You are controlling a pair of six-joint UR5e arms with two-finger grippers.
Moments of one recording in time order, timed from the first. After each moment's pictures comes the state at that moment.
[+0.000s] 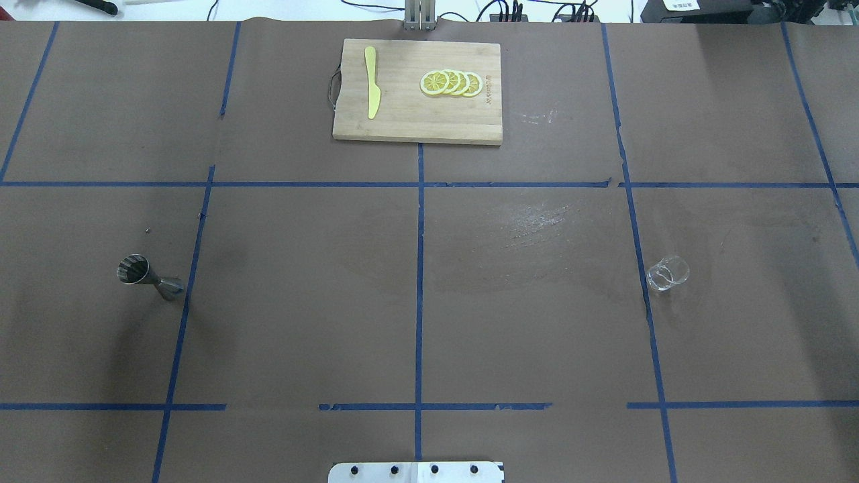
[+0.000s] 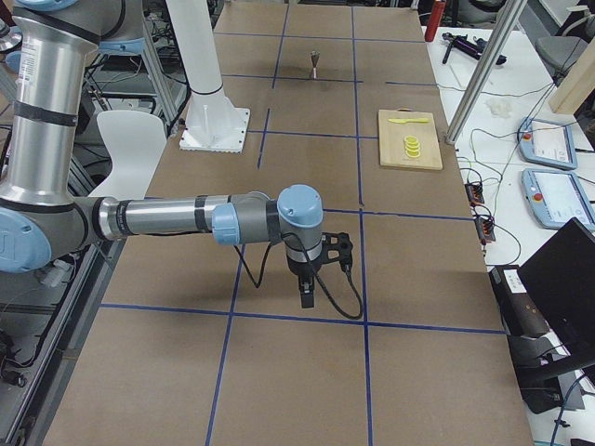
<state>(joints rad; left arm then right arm) -1.61 -1.54 -1.59 -1.84 -2.42 0.07 1.54 -1.83 1.89 -1.55 2.28 0.01</state>
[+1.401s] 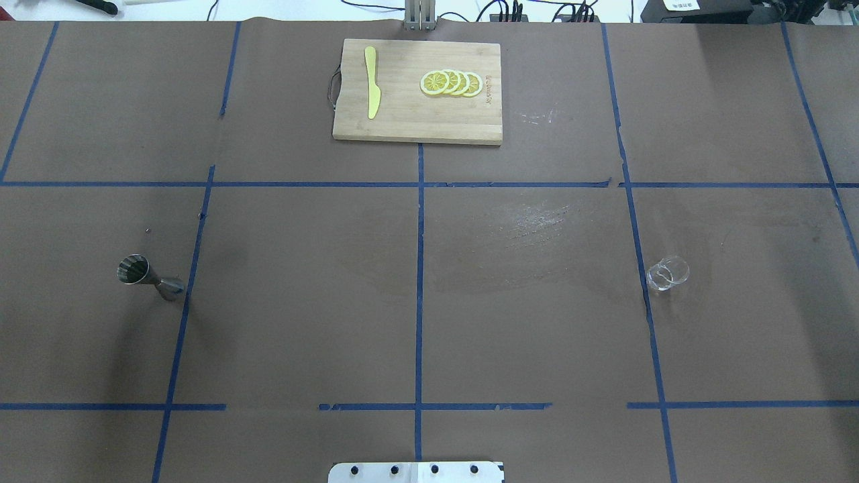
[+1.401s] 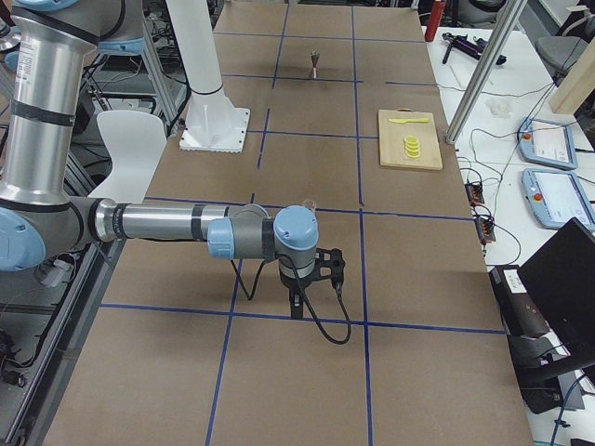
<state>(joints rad) -1.60 -1.50 -1.64 -1.73 -2.42 0.07 1.54 -1.82 1.83 -1.54 2.33 -0.01</state>
